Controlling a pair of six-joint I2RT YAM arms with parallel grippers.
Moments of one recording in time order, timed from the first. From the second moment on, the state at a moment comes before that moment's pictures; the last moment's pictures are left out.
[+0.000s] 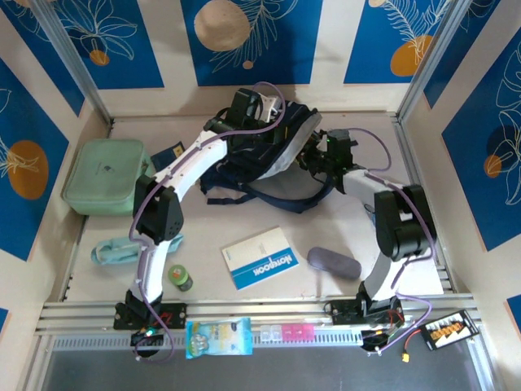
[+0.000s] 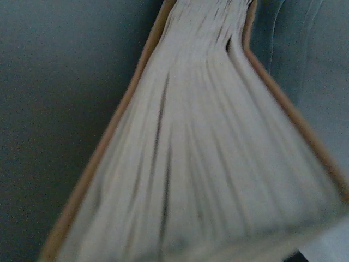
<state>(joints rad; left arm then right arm) -0.58 2.15 2.08 -0.52 0.42 -0.36 0.23 1.79 1.07 0.26 -0.56 1.09</state>
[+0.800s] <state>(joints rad) -0.56 2.16 2.08 -0.46 0.43 -0.39 0.27 2.17 1.50 0.09 -0.54 1.14</state>
